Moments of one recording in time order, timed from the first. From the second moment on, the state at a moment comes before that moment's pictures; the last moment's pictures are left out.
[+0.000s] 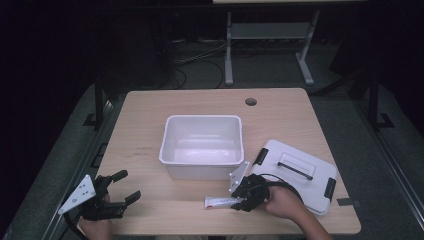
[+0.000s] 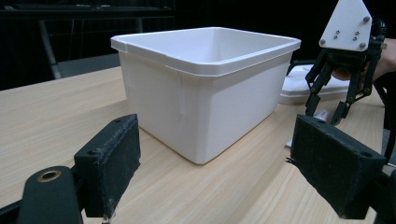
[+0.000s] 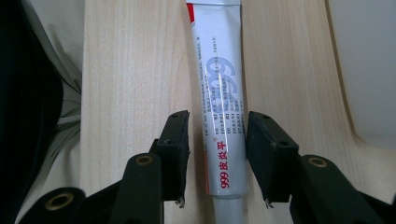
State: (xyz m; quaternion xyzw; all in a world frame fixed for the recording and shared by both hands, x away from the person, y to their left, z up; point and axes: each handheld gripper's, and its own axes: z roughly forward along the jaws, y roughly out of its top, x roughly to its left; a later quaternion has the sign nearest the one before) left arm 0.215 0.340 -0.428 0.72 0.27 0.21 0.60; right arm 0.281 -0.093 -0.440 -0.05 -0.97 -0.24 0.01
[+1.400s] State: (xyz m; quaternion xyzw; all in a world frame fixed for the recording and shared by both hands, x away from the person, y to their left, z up) left arm 0.215 0.340 -0.429 0.72 0.27 0.21 0.60; right arm 0.284 -0.088 -0.445 -0.05 -0.97 -0.23 0.02
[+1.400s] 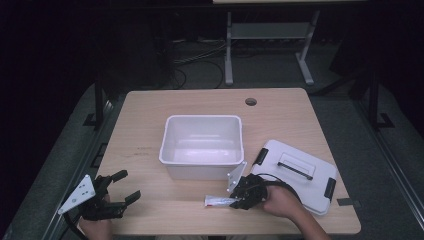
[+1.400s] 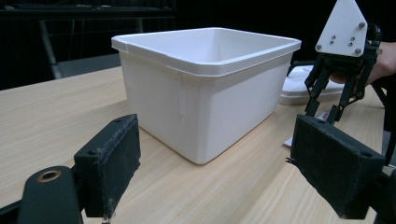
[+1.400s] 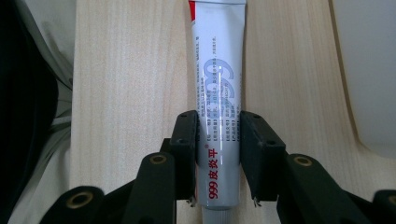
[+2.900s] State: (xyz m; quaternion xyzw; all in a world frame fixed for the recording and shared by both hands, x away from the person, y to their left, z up) left arm 0.214 0.340 -0.428 0.72 0.27 0.21 0.60; right arm 0.274 -0.086 -0.424 -0.03 -0.97 -0.25 0.00
